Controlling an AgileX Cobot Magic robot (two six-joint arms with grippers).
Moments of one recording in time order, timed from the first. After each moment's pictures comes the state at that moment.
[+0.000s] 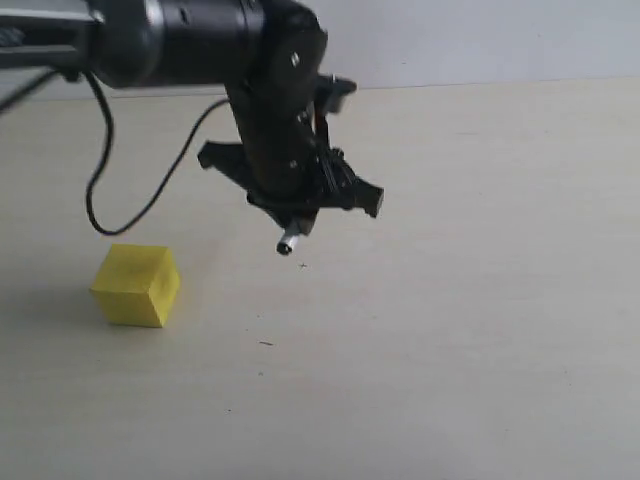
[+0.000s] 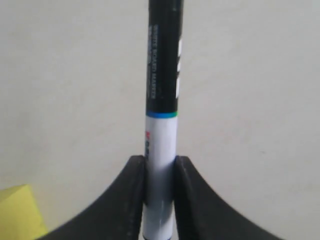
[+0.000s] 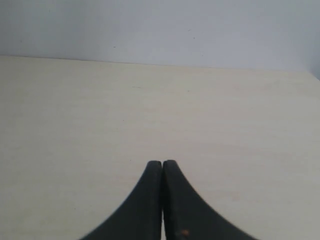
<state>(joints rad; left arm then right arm) -0.80 2.02 -1.58 0.11 1.00 -0.41 0.04 0.01 -0.01 0.00 0.36 -0.08</state>
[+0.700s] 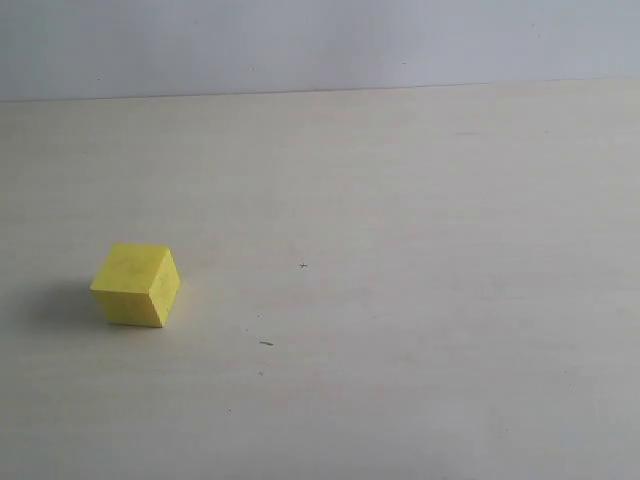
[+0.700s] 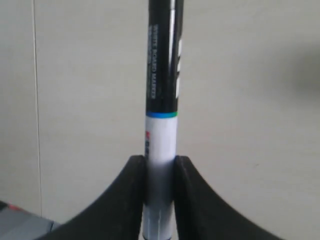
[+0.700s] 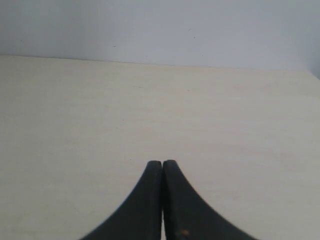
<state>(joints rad) -0.27 1.30 -0.96 0.51 1.21 -0.36 0.04 0.01 -0.01 0.00 0.36 -0.08</state>
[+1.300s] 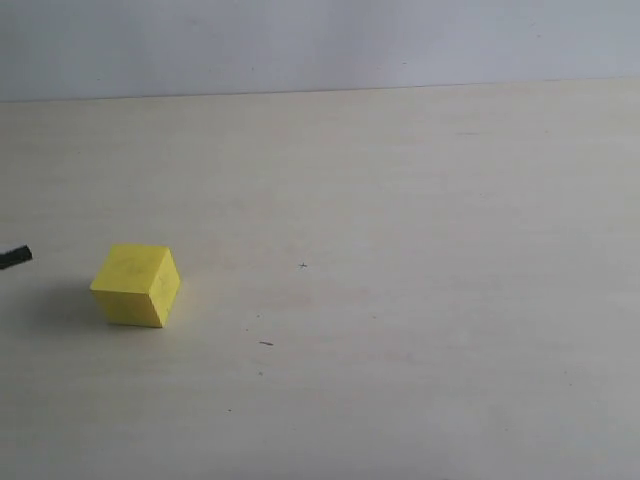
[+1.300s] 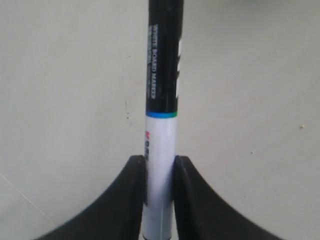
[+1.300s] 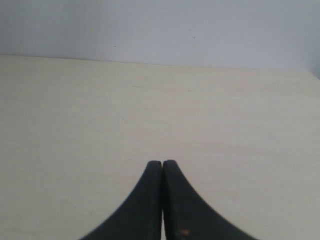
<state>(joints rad) -0.13 1.47 -0.71 0.52 0.77 0.45 0.04 0.01 -0.01 0.01 0.36 -0.08</state>
